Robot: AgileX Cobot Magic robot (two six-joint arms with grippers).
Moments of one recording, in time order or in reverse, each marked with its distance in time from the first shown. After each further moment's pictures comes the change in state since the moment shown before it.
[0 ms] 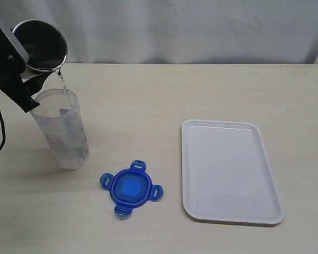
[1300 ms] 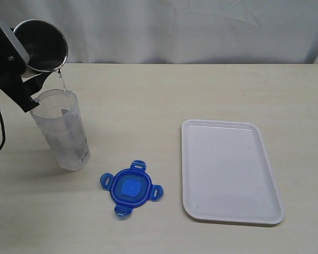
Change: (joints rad) left arm 0.000 0.000 0.000 0.000 -0.010 0.026; right arm 0.000 0.000 0.000 0.000 0.000 0.000
